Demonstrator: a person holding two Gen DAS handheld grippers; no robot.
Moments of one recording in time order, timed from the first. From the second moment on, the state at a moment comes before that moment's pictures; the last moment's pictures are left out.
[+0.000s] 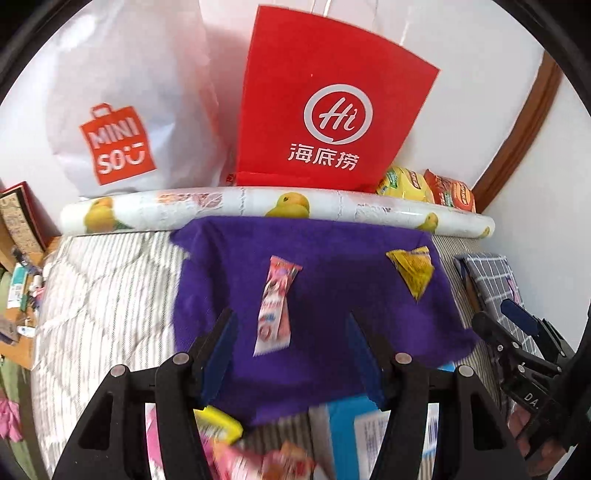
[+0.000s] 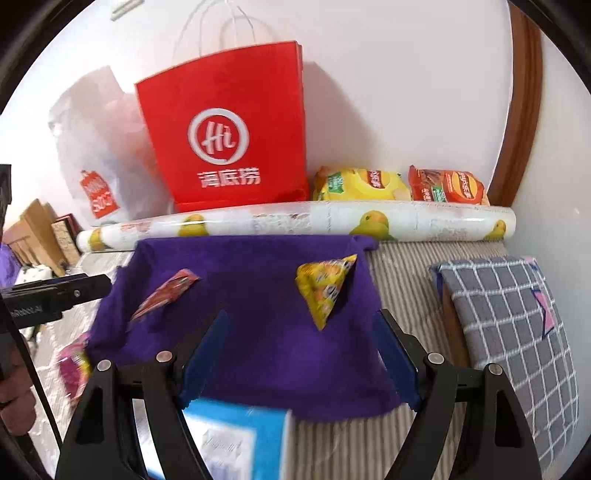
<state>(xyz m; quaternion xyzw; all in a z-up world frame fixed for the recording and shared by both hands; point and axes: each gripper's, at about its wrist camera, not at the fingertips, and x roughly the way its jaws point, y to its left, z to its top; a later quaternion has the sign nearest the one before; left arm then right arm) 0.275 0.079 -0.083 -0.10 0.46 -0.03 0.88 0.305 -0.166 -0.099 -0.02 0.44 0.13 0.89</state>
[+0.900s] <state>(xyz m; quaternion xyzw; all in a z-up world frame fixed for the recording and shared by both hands) 0.122 0.124 -0.092 -0.12 0.46 0.01 0.88 0.142 -0.154 -0.110 -0.01 0.47 0.15 0.87</state>
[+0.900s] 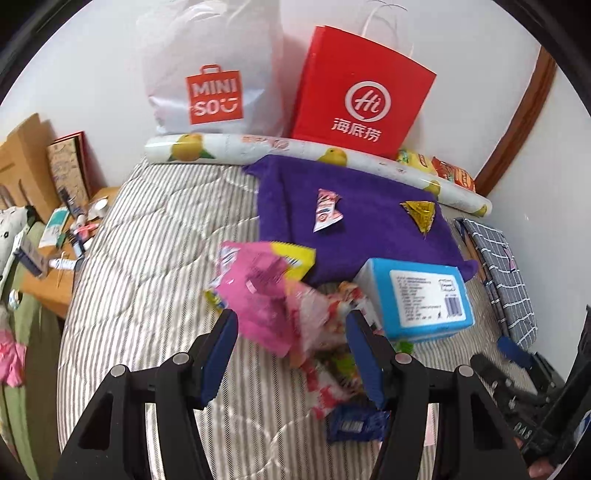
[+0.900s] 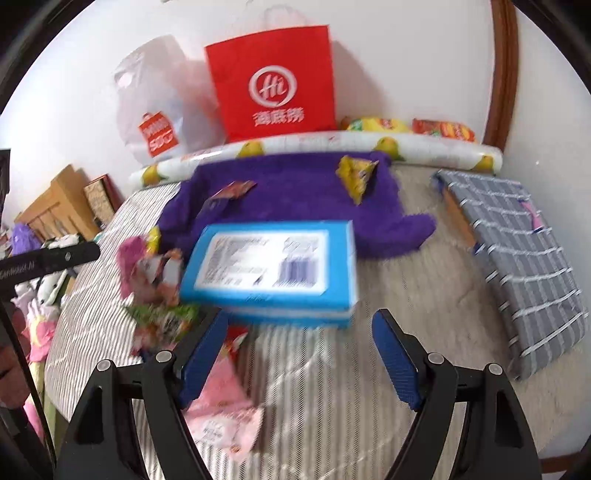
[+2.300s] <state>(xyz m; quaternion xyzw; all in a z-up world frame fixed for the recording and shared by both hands) 0.128 0.149 -0.139 -0.15 0.46 0.02 0.87 0.139 -0.208 -0.180 -0.03 0.48 0.14 0.86</state>
